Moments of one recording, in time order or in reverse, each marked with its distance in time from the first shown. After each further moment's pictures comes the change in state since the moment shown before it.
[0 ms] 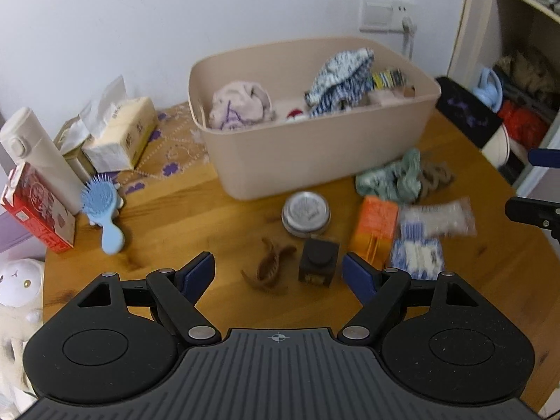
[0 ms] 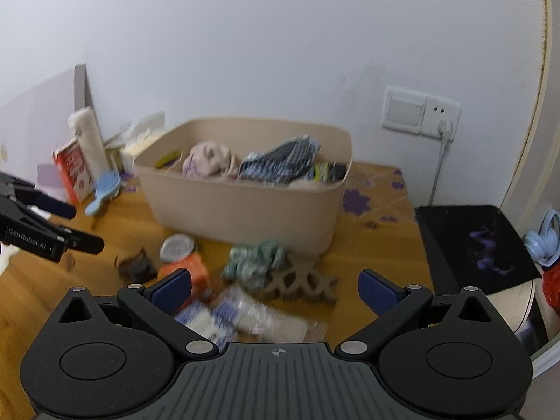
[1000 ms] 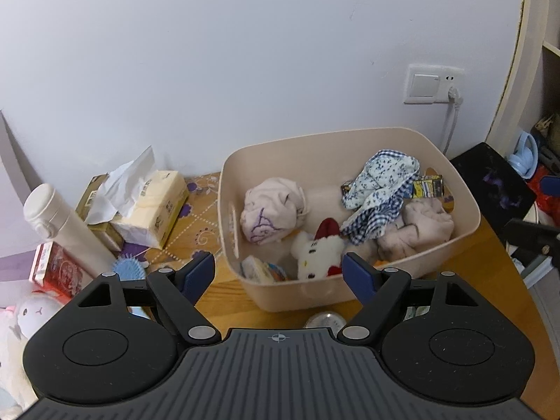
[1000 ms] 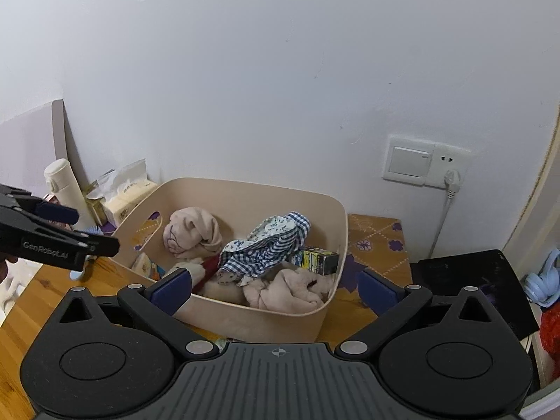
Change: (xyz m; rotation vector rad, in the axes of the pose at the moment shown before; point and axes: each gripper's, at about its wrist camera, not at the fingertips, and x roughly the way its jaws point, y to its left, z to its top) left arm -0.010 0.011 0.114 -0.105 -0.091 0.105; right arm 0.030 -0.022 0.106 0.022 -0.027 -0.008
